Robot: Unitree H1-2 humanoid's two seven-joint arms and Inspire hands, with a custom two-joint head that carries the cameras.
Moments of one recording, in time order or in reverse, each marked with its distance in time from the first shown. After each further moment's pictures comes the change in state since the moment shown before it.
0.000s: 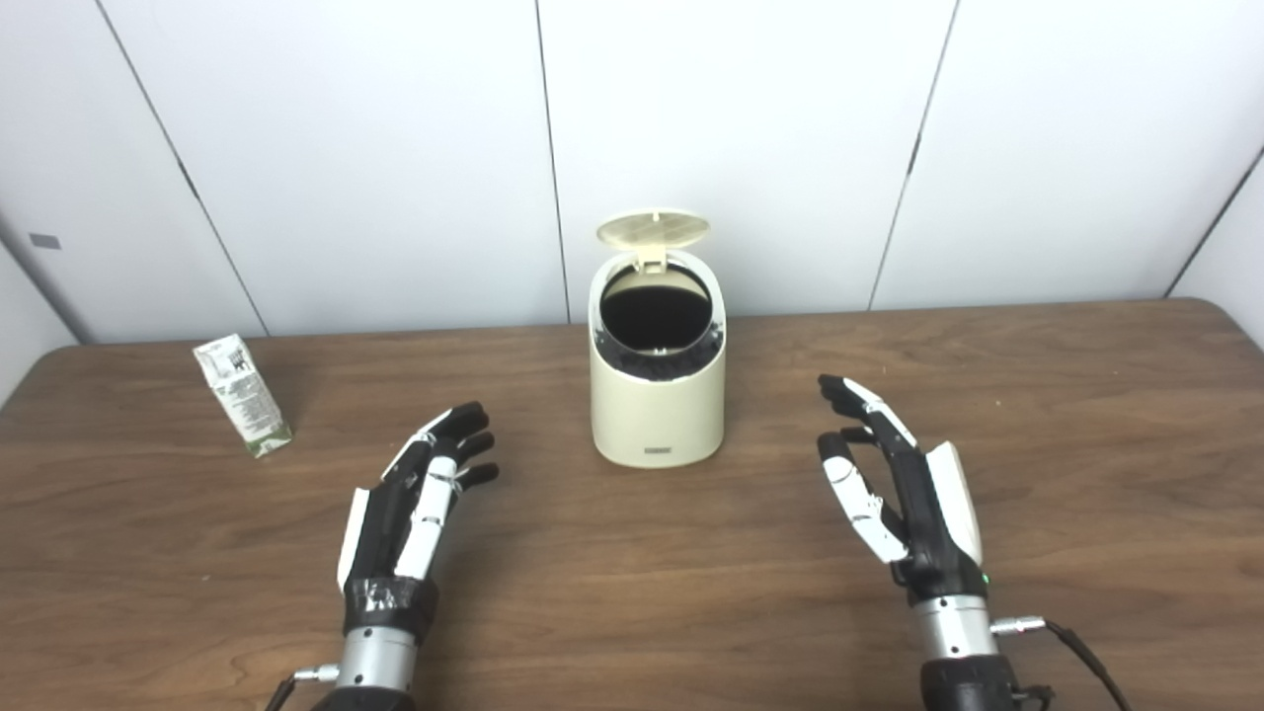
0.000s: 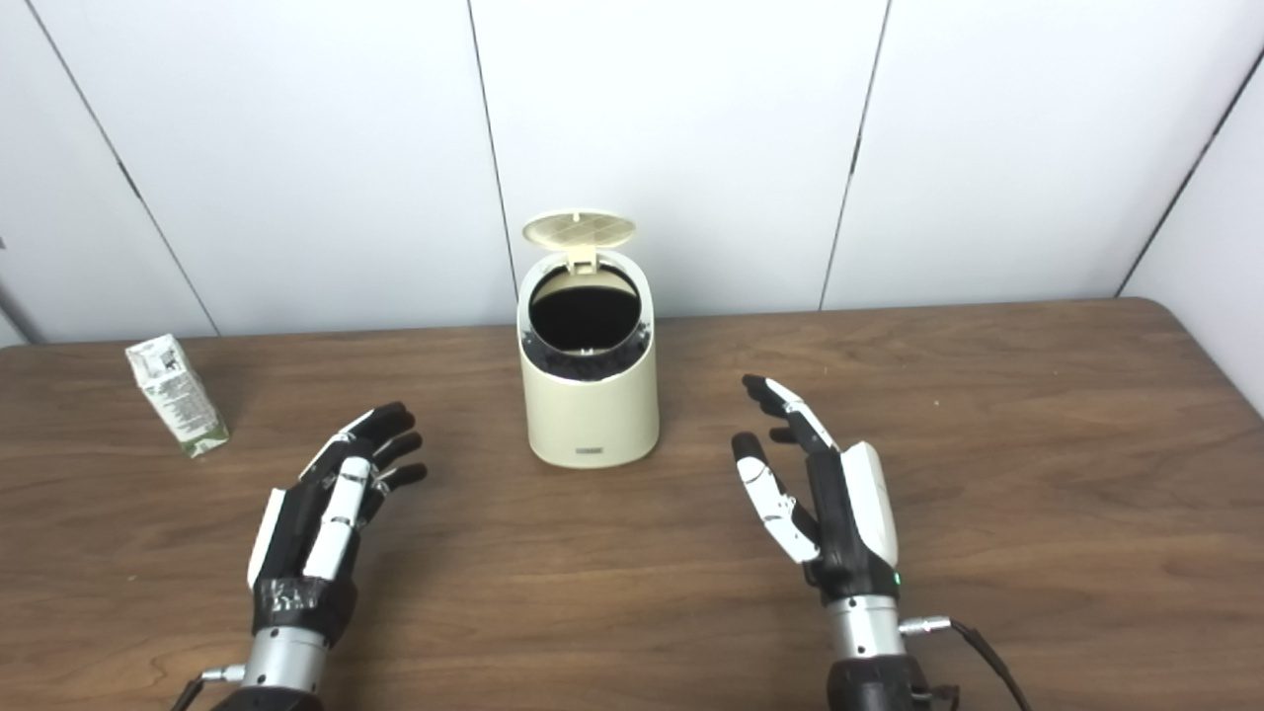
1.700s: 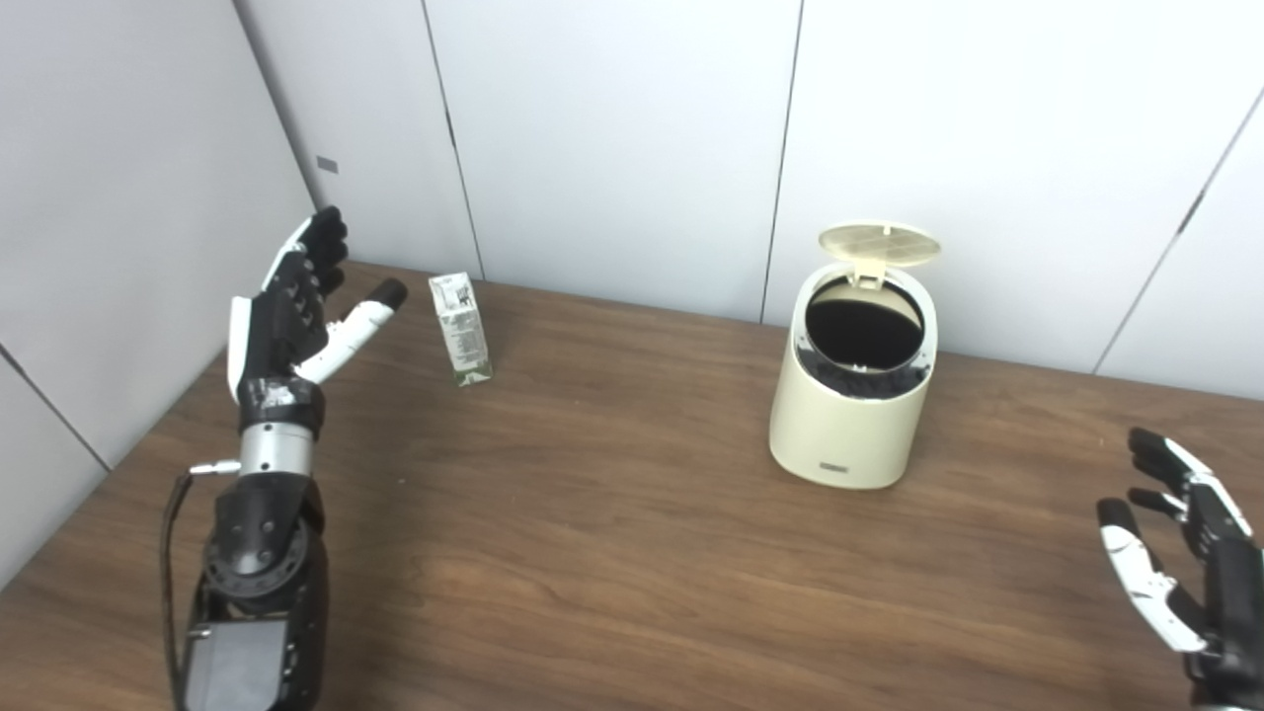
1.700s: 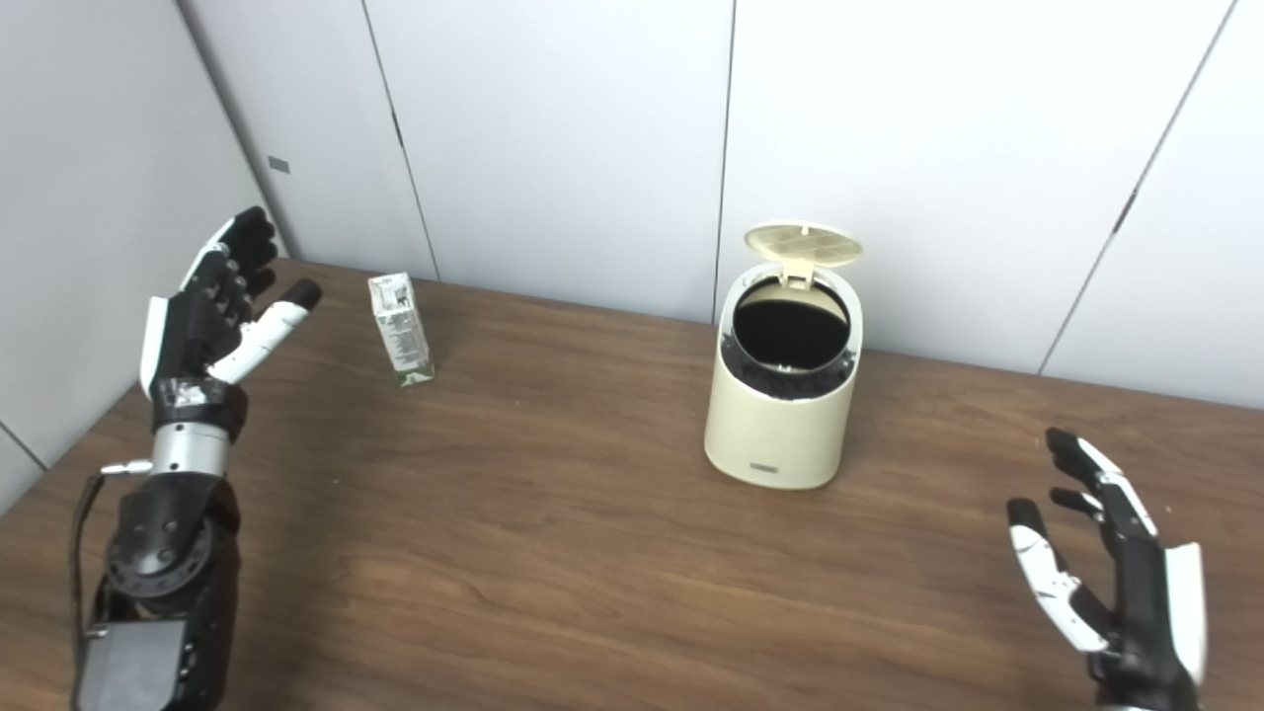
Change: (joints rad) left arm -0.161 0.302 0.365 0.022 -0.058 0.093 0.127; right arm -0.054 -0.123 -0.130 0.156 0.212 -0.195 0.048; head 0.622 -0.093
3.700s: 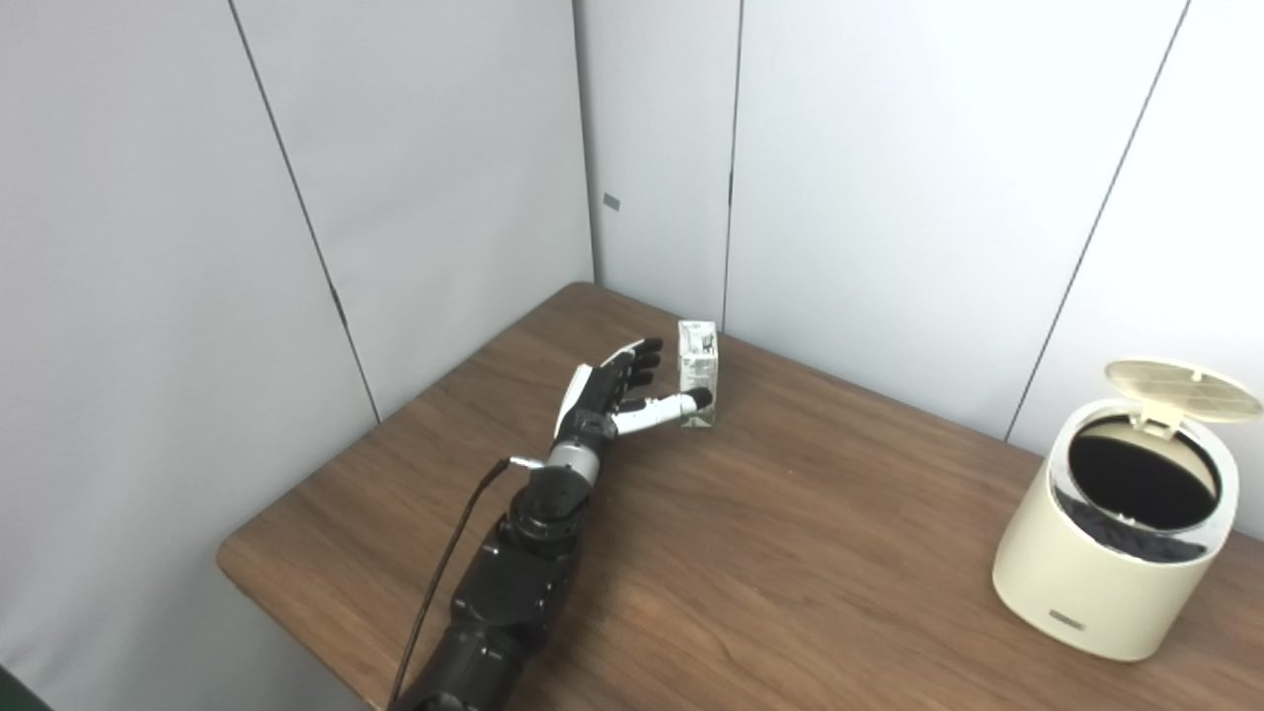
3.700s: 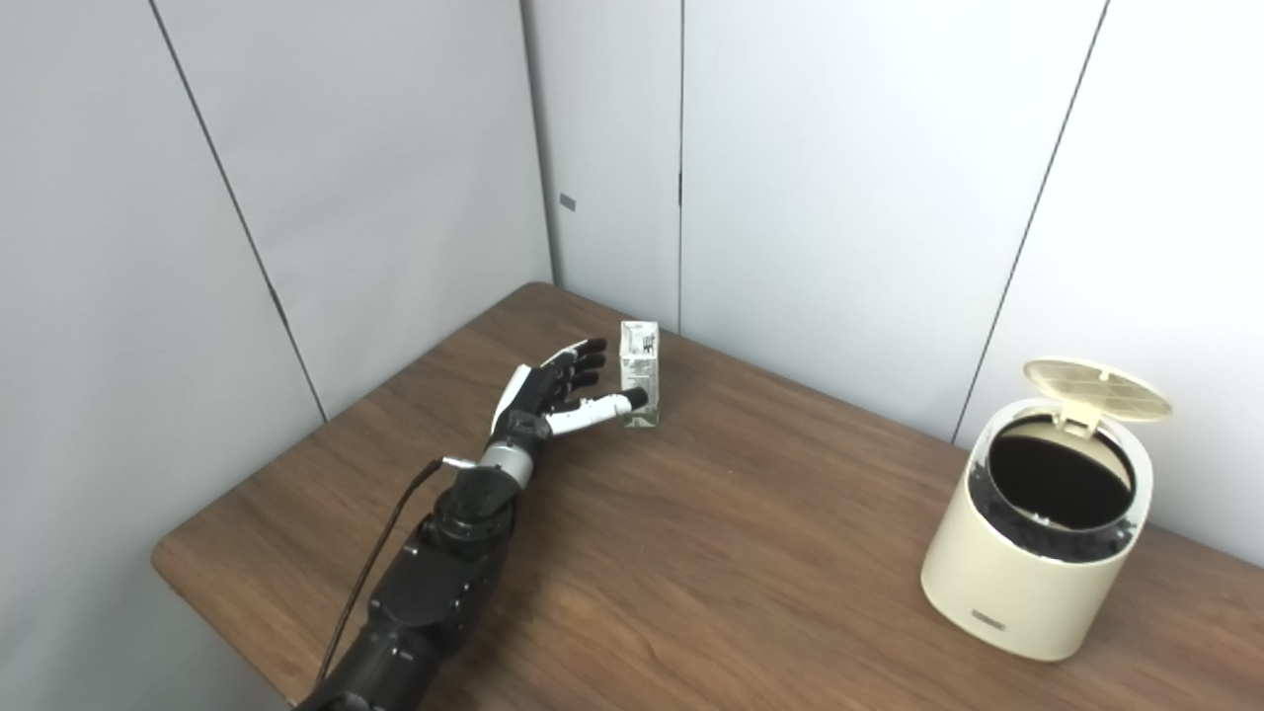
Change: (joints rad) left arm -0.132 0.036 -0.079 0.429 0.043 0.072 -0.007; right arm -0.054 -0.049 -0.025 0.103 0.012 -0.086 0.025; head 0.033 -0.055
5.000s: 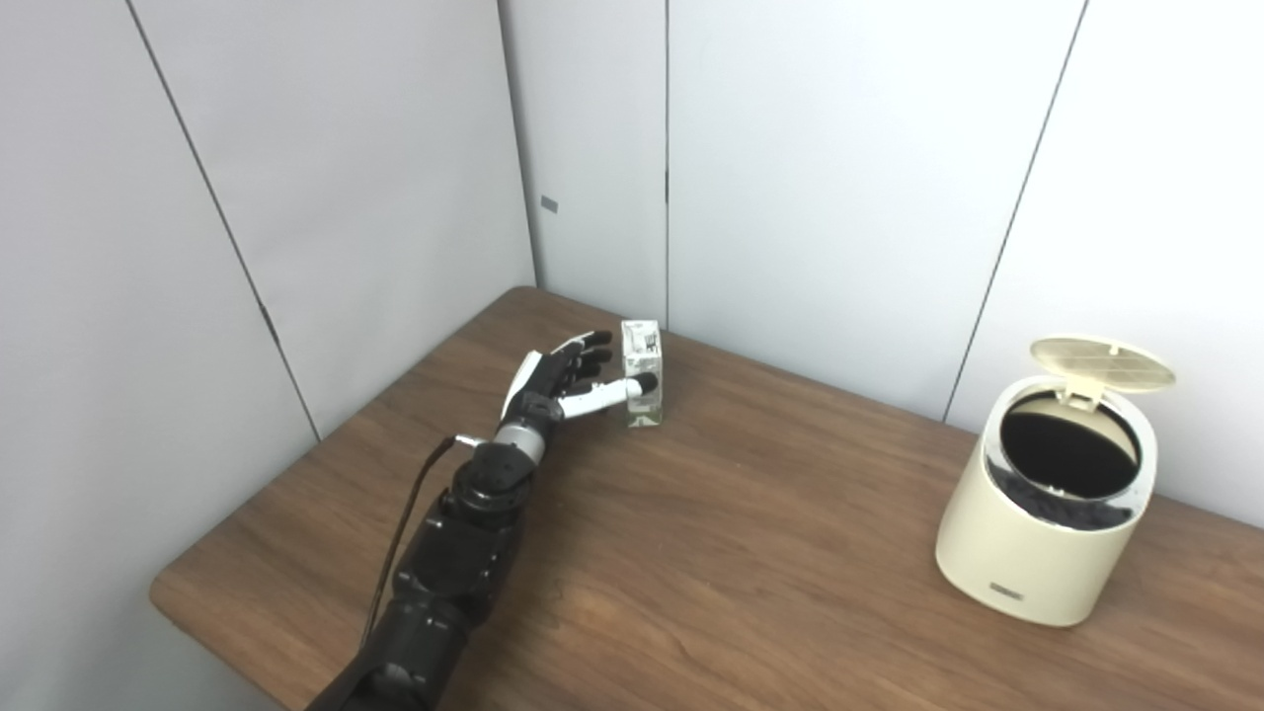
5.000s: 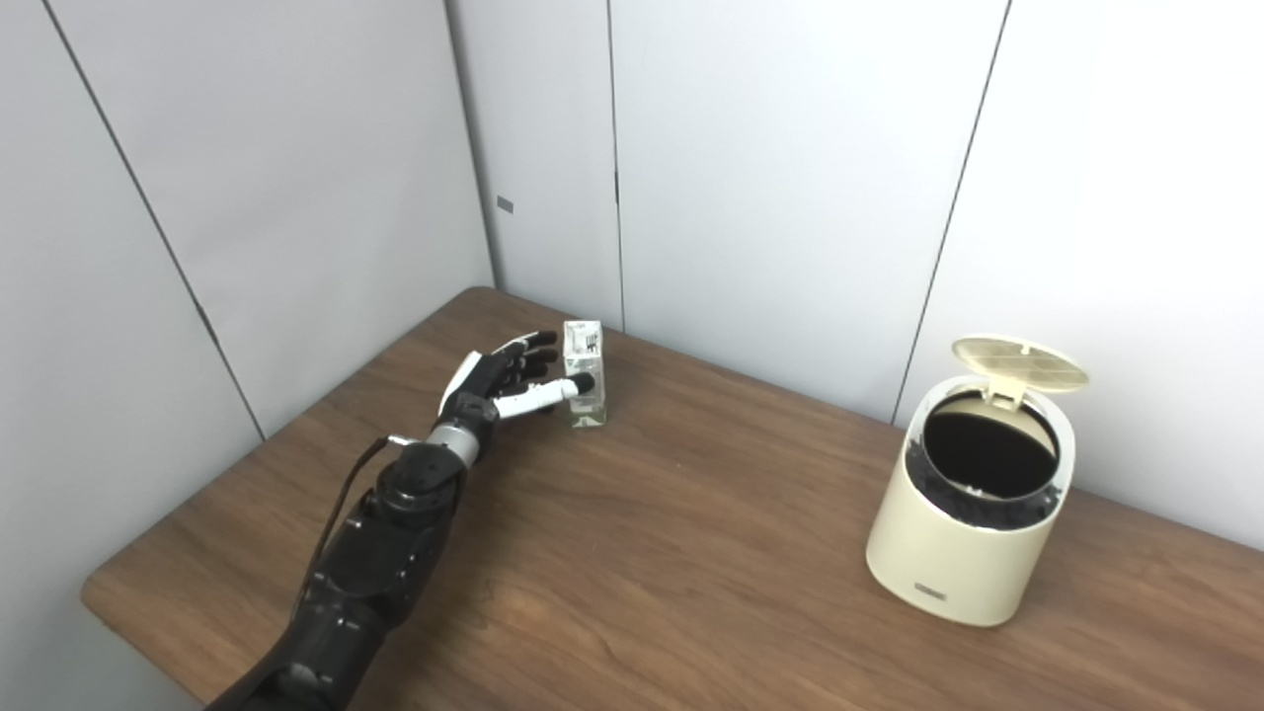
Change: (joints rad) left arm -0.083 0.077 -0.069 0.120 0.000 0.026 -0.081; right arm 0.135 -0.002 -0.049 -0.143 -0.024 0.050 0.027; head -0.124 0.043
